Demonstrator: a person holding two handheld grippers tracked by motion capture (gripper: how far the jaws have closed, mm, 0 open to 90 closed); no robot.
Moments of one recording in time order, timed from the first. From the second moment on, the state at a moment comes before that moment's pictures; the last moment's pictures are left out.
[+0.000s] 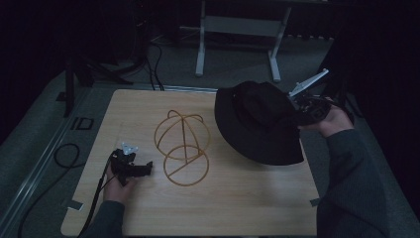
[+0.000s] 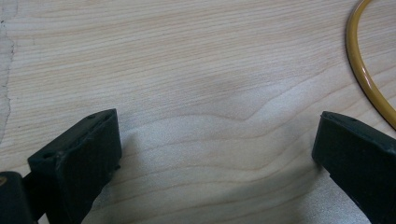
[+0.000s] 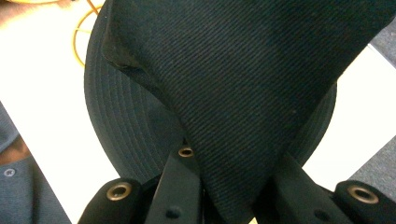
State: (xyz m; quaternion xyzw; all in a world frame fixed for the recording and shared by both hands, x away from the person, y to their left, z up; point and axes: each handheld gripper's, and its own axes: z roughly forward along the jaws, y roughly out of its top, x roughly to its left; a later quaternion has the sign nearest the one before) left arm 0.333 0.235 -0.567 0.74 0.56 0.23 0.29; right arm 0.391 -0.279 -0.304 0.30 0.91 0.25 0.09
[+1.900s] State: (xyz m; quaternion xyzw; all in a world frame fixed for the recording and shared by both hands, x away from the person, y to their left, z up) left arm 0.334 0.233 -0.567 0.75 0.55 0.22 0.29; right arm 0.386 -0.244 -0.258 0.22 0.92 0.32 0.08
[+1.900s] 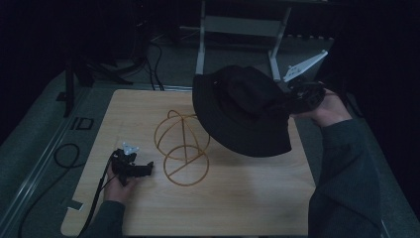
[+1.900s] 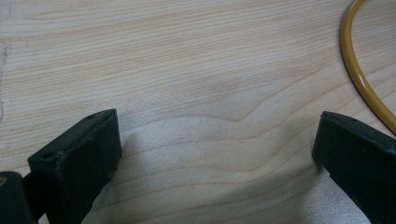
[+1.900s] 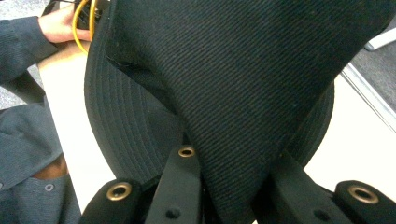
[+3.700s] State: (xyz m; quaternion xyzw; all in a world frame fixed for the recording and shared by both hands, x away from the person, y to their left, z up) left arm 0.334 0.232 -0.567 0.75 0.55 0.22 0.29; right arm 0.380 -0.168 -0.242 0.12 0.94 0.30 0.07
